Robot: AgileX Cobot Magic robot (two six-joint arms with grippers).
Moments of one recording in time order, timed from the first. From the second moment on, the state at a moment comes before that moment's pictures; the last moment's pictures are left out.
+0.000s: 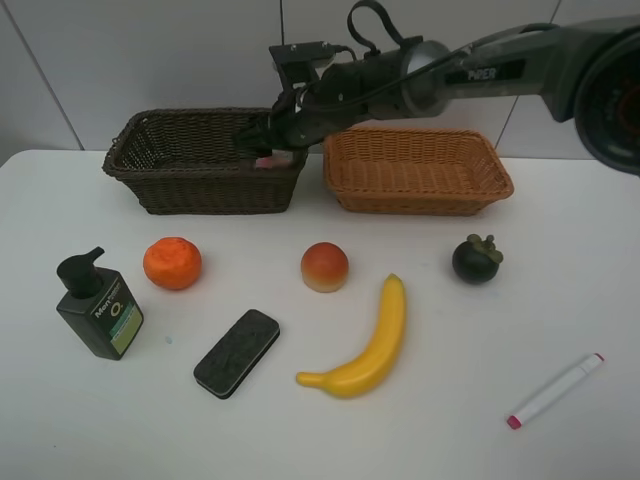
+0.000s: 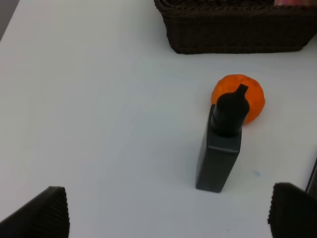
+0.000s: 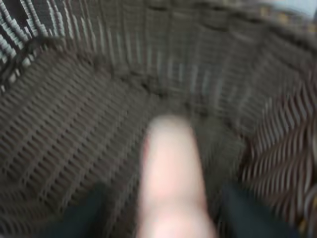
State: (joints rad) left arm -0.05 -0.01 -0.51 0.03 1.07 -0.07; right arm 0.63 2.30 -1.77 -0.04 0.19 0.03
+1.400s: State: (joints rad) left arm -0.05 -0.01 -0.51 0.03 1.07 -0.07; right arm 0.58 1.89 -1.77 -0.25 1.11 -0.01
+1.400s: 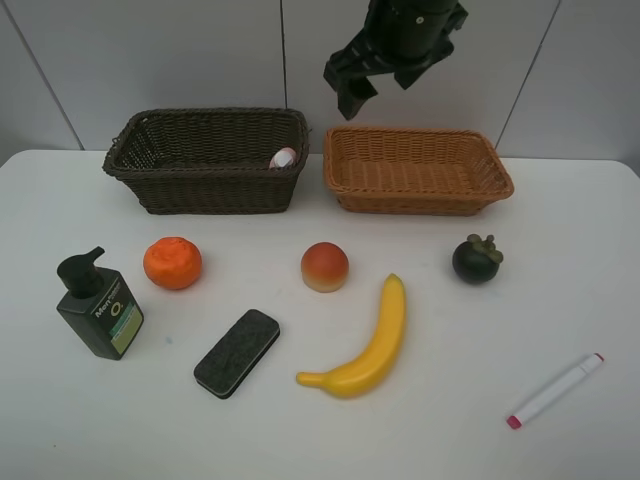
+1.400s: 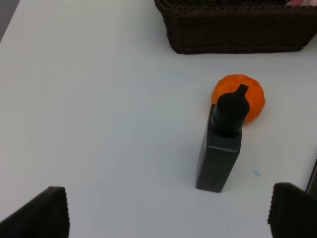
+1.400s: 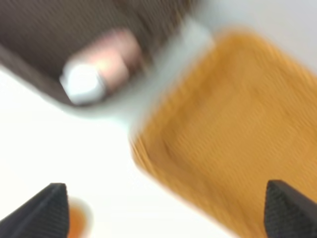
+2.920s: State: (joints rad) left arm -0.05 -0.01 -0.51 0.03 1.07 -0.07; right arm 0.25 1.89 -1.27 -0.09 0.95 0.01
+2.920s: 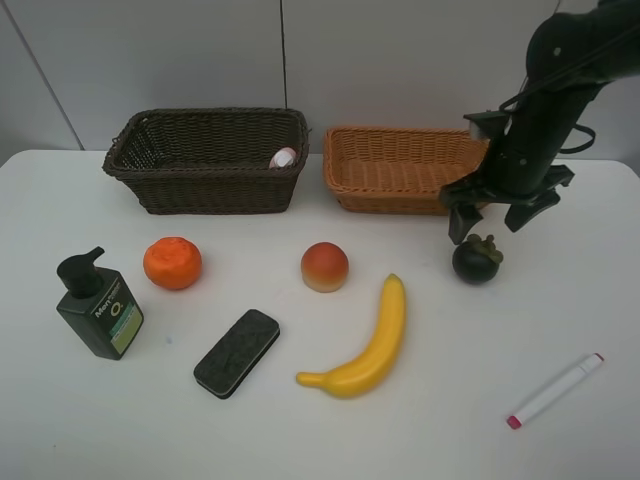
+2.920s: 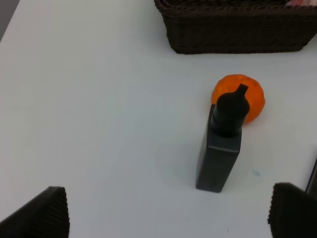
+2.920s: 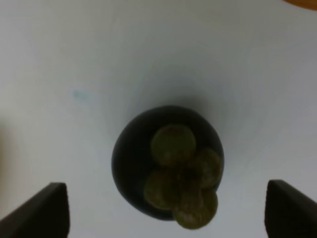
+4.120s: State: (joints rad) left arm -0.05 -0.01 -0.51 0.03 1.07 -0.07; right arm 0.23 2.06 -1.26 -0.07 0.90 0.01
